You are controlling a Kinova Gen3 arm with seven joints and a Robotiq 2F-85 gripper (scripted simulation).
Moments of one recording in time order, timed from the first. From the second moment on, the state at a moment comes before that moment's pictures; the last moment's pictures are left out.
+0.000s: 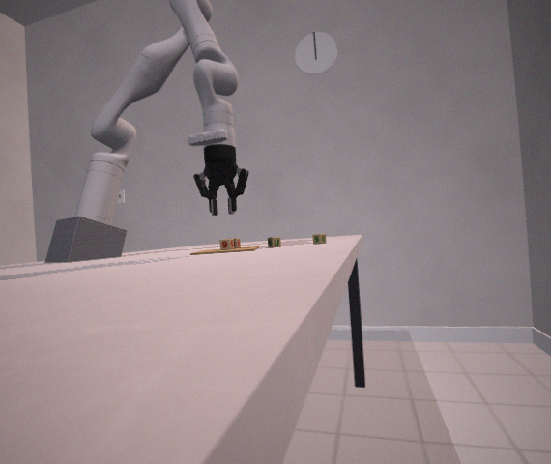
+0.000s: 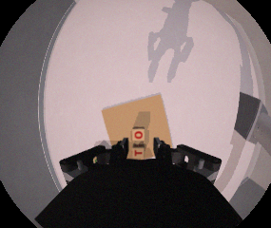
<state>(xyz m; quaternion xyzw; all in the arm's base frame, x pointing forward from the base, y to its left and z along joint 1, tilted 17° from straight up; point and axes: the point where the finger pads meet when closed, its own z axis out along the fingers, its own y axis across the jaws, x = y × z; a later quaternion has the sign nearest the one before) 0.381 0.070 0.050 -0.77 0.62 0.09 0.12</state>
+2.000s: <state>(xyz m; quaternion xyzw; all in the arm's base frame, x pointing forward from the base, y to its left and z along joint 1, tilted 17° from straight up) 0.415 0.075 0.058 -0.63 0.77 0.11 0.10</state>
